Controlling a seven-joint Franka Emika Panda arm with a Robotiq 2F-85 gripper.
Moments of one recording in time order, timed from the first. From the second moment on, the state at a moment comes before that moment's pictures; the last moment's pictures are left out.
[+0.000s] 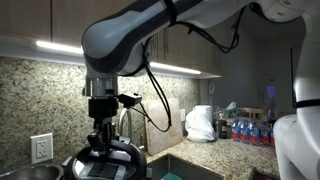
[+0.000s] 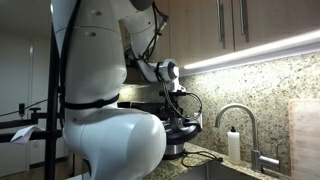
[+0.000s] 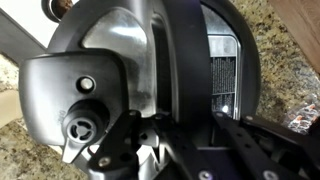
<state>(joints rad) 0.30 -0.20 0.25 -2.27 0.04 2.09 -0.27</state>
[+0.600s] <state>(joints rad) 0.31 -0.14 0.28 -2.17 -0.06 2.18 -0.27</state>
